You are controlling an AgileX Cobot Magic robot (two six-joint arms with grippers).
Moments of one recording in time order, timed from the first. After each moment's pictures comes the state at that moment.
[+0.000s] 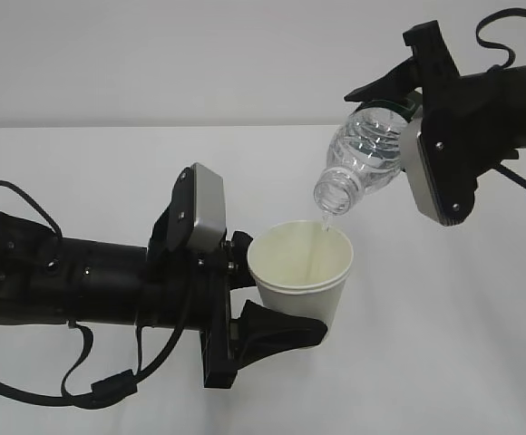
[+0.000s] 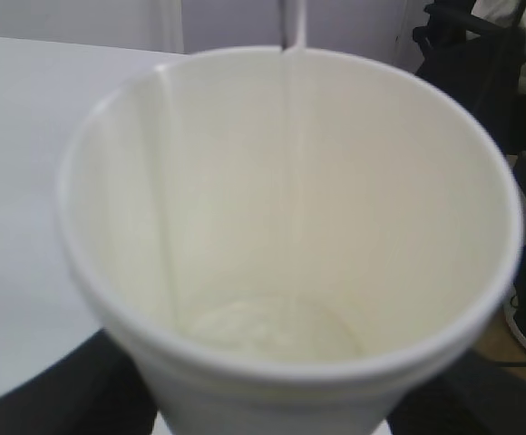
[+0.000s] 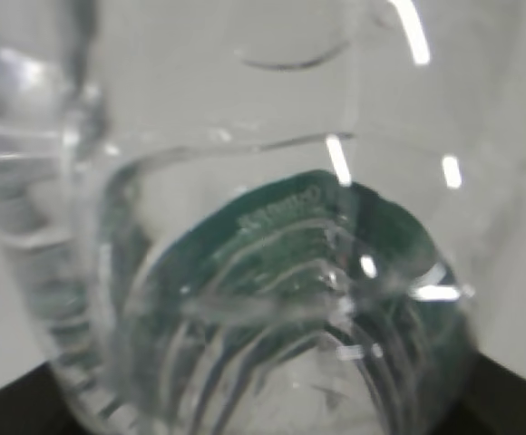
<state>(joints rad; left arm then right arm) -0.58 1.89 -0.75 1.09 -1.00 -0.54 0.20 1.53 -0.93 -1.56 -0.44 -0.43</state>
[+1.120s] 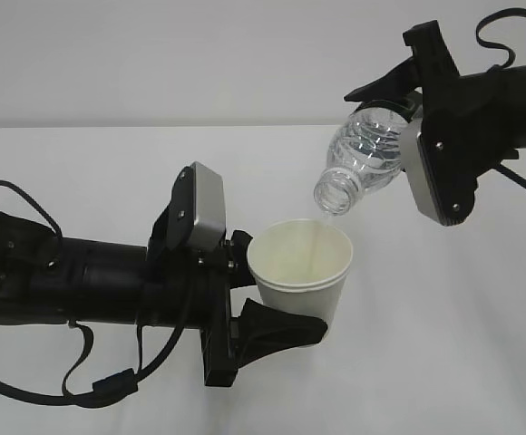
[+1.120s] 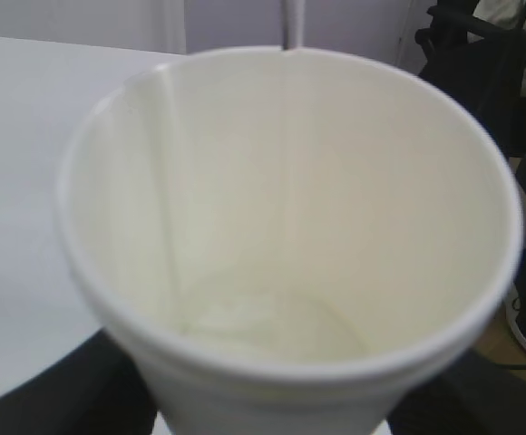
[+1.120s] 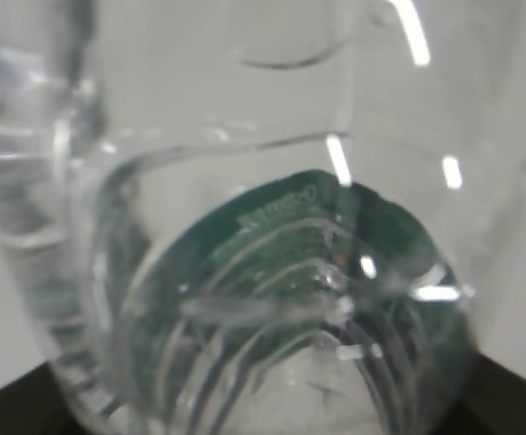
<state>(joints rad) -0.58 1.89 -0.75 1.08 -1.00 -0.54 0.20 1.53 -0.93 -1.56 -0.44 -0.43</state>
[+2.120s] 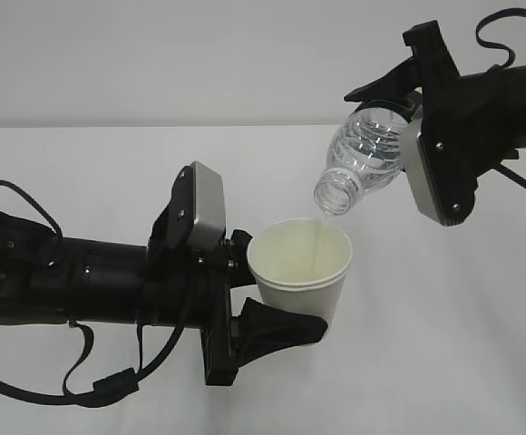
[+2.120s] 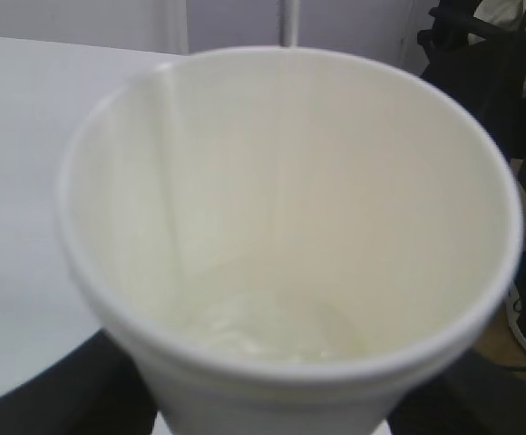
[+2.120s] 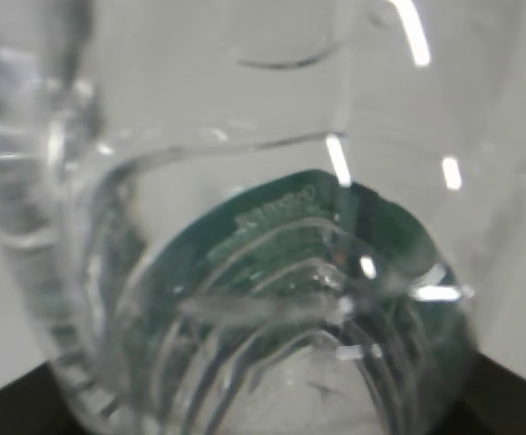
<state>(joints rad) -0.58 1.89 -0.75 1.07 -1.00 -0.54 0.20 1.53 -0.93 -1.56 -0.44 -0.44</state>
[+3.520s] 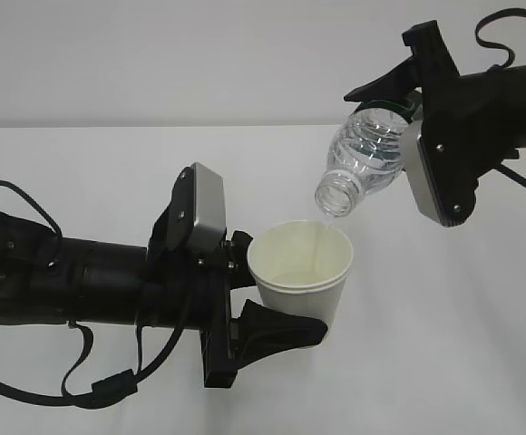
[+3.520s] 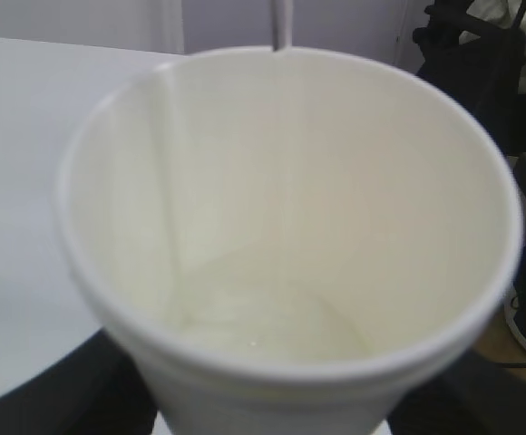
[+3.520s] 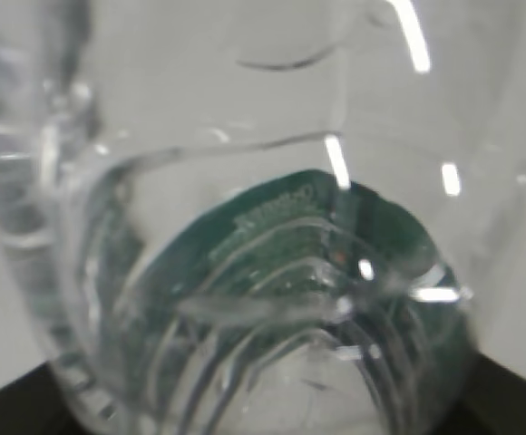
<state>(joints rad) -0.58 1.89 -0.75 1.08 -1.00 -0.54 0.20 1.53 -0.93 -1.55 -0.44 -0.46</state>
